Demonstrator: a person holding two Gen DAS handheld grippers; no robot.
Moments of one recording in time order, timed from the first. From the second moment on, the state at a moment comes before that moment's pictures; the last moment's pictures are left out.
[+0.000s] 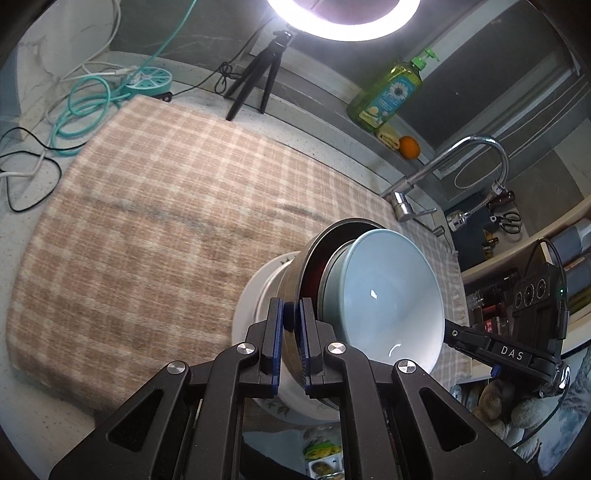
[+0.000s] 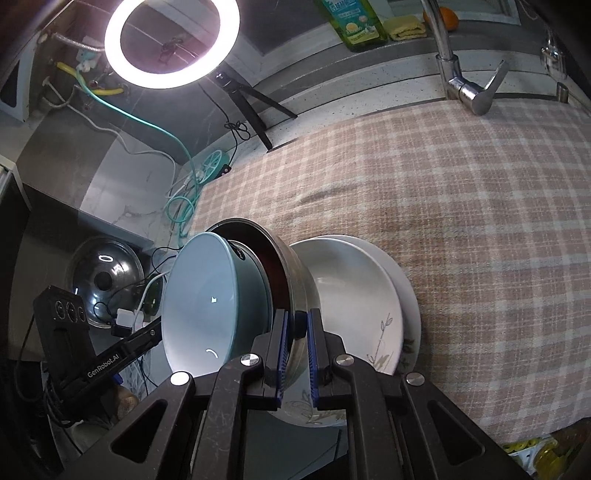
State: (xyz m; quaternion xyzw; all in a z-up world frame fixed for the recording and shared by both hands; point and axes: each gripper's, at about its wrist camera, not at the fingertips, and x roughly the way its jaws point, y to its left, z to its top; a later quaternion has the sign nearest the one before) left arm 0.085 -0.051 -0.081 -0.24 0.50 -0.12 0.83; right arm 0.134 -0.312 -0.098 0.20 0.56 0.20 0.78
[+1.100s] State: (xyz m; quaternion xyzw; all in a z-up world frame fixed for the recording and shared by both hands) left arm 0.092 -0.077 -0.098 -0.23 0.52 -0.11 0.81; right arm 0.132 -0.342 -0.124 0.21 0.58 0.19 0.76
